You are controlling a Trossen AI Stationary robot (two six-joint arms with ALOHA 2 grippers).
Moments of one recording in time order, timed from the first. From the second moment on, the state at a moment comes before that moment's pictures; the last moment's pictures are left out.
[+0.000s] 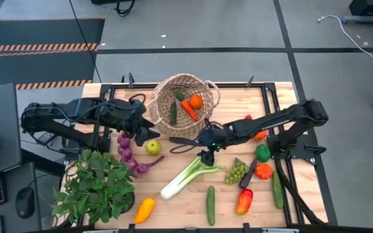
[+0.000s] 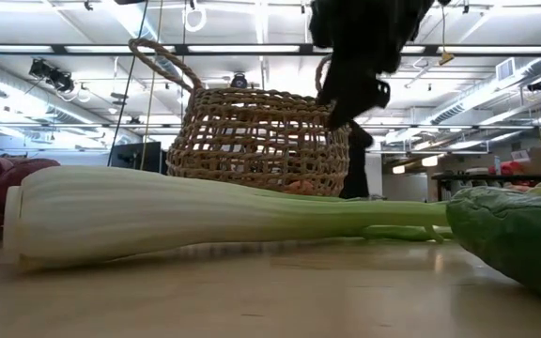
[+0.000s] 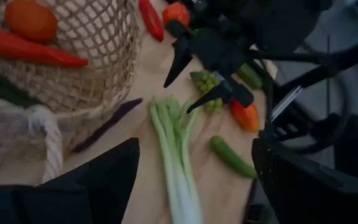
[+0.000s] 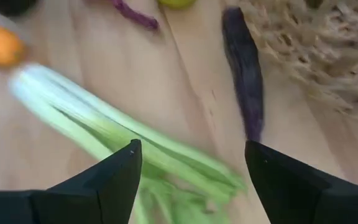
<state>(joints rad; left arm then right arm) -0.08 1.14 1.33 -0.80 -0.09 -0.74 0.15 1.60 1.14 -0.50 0.11 0.49</state>
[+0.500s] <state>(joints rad) -0.18 1.18 1.33 -0.86 -0.09 -0.65 0.18 1.82 1.14 -0.37 0.32 0.41</state>
